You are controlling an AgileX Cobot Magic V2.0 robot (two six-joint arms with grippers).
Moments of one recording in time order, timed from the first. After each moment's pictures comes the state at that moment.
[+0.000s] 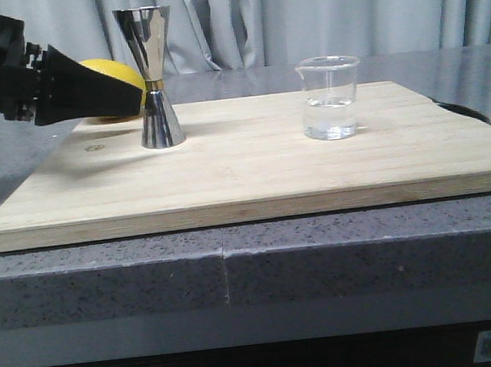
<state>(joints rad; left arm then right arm) -0.10 1.76 -1.00 -1.57 1.08 2.06 -0.05 1.06 -0.93 0.24 0.57 -0.31</state>
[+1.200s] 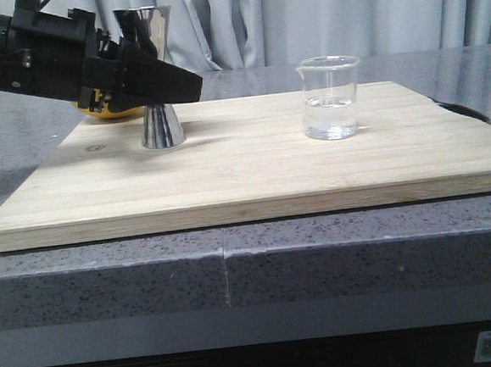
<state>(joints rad) -0.22 1.86 -1.13 -1.63 1.04 2.07 0.08 1.13 -0.93 0.25 0.44 -0.34</state>
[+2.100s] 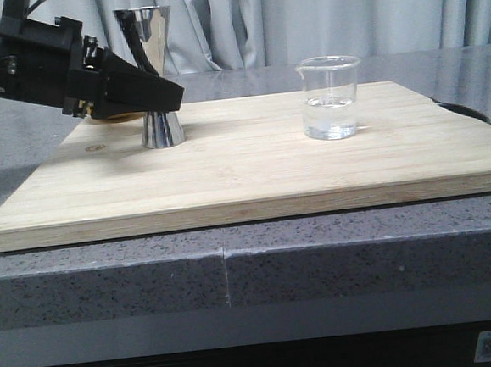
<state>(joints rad) -0.19 1.86 -1.13 -1.58 1.04 2.07 0.08 1.13 -0.93 0.25 0.43 -0.34</state>
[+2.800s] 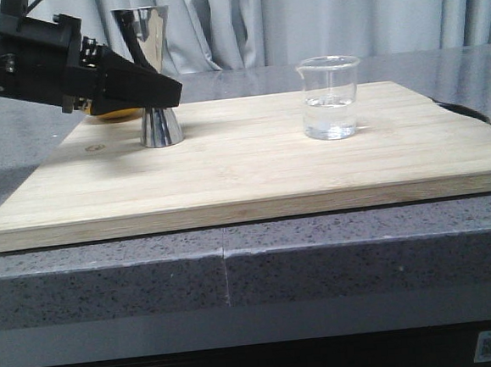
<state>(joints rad) -0.18 1.86 -1.13 -1.58 1.07 2.07 0.08 1.17 -0.93 0.25 0.42 -0.34</state>
